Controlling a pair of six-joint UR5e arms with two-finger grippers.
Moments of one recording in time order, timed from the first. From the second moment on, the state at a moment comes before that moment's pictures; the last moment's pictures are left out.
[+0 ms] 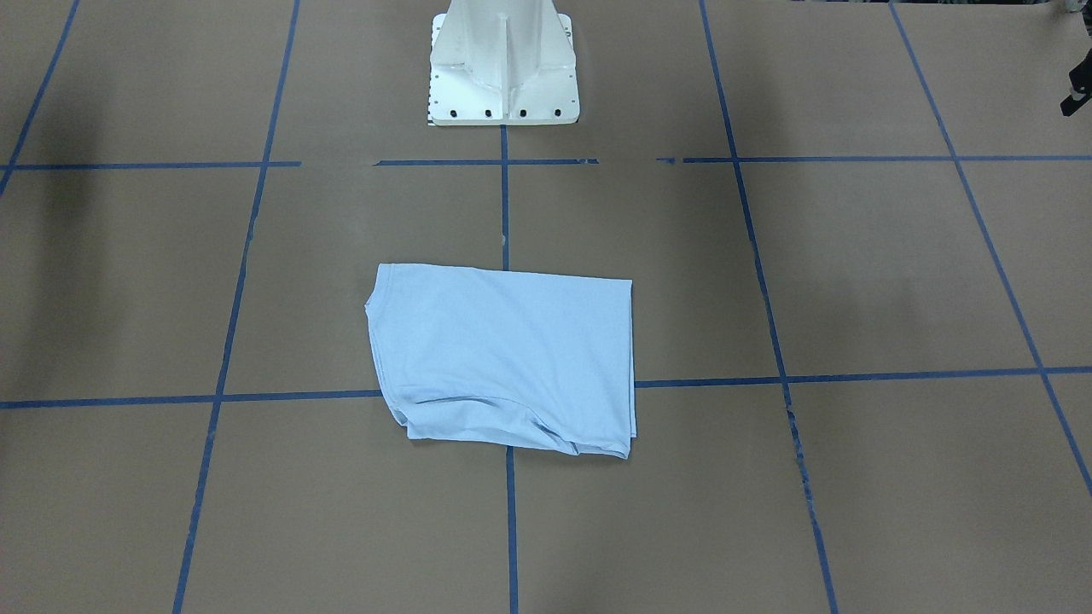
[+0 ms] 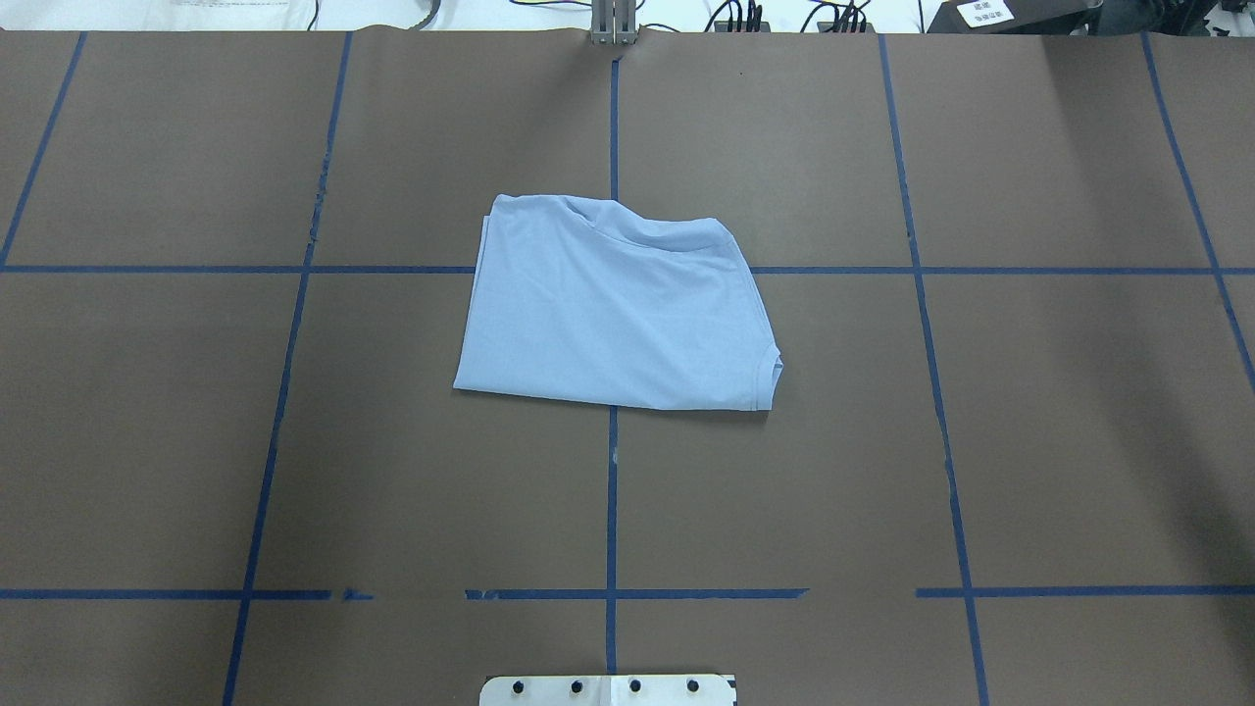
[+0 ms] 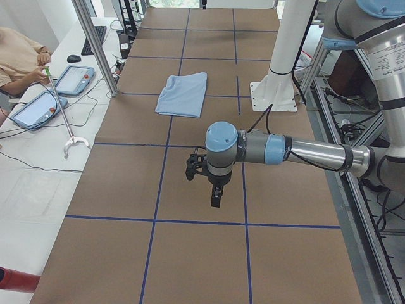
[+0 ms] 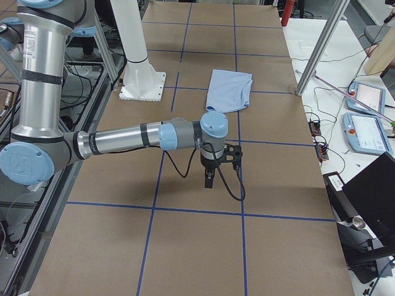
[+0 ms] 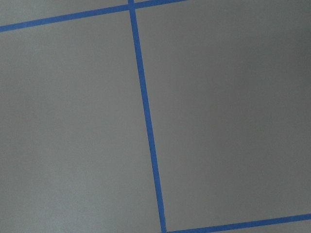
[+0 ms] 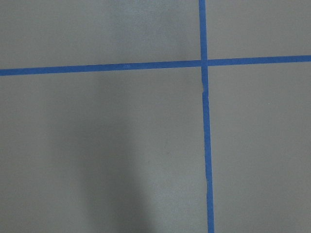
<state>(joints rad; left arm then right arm) -1.51 -1.21 -2.07 -1.48 -2.33 0.06 1.43 -1.72 1.90 -1.62 2.32 0.25</state>
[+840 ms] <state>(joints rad) -1.51 -1.22 -2.06 -1.47 -2.33 0.07 1.43 -1.71 1.89 -1.62 2.32 0.26</state>
